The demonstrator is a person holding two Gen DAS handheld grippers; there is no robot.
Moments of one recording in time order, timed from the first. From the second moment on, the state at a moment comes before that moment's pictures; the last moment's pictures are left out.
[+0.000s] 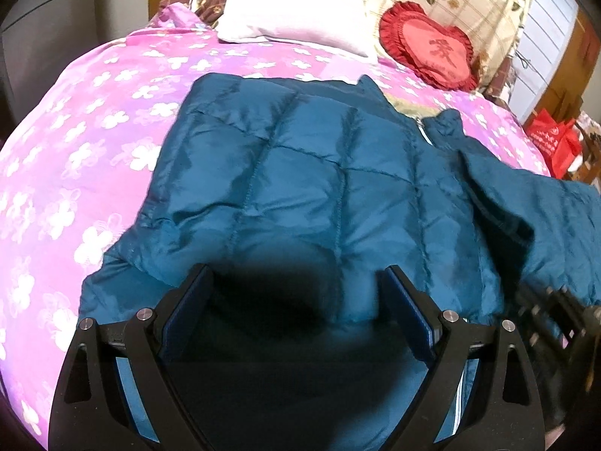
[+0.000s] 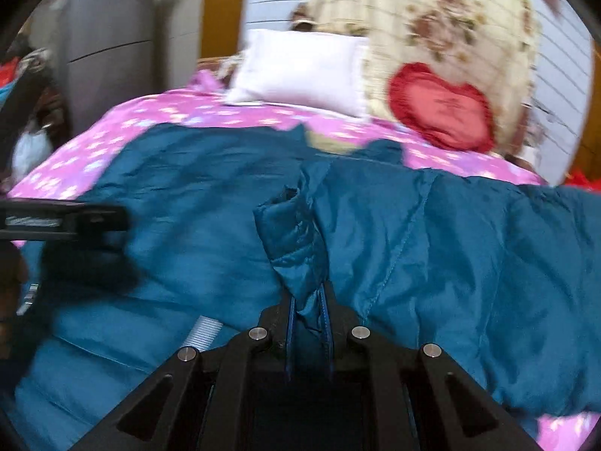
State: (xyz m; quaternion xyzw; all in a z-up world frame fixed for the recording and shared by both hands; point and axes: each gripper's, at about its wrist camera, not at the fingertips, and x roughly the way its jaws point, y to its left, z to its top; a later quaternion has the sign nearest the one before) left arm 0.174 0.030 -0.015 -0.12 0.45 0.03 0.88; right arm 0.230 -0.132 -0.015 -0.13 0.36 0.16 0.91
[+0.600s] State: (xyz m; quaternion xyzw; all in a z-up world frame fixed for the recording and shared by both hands) left arm 0.175 0.034 -0.007 -0.15 0.44 0.01 0.89; right arm 0.188 -0.106 -0.011 -0.16 0.37 0.16 0.90
